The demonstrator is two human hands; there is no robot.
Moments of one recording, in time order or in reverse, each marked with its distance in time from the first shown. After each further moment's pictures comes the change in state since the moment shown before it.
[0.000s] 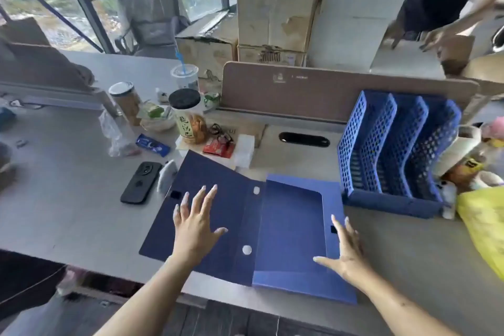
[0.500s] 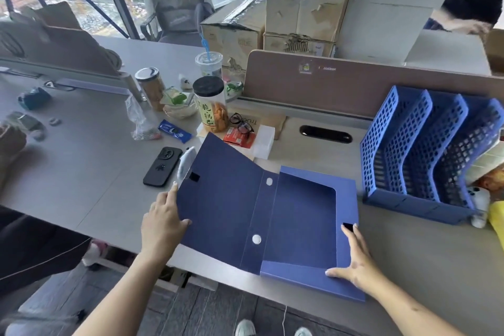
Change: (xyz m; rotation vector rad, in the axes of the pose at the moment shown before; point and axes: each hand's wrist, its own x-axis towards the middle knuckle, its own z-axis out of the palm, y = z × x) left_hand -0.025 -0.068 -0.051 0.012 0.026 -0.326; right_hand -0.003 0.005 0.017 0.090 -0.130 -0.025
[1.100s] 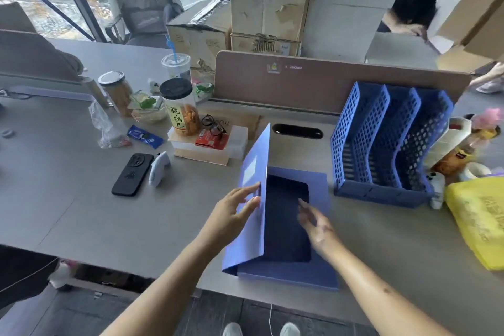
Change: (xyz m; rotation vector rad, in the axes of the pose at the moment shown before) left_hand -0.036 0.158 0.013 -0.739 -0.418 0.354; right_hand -0.004 -0.083 -0.017 0.575 0.031 -0.028
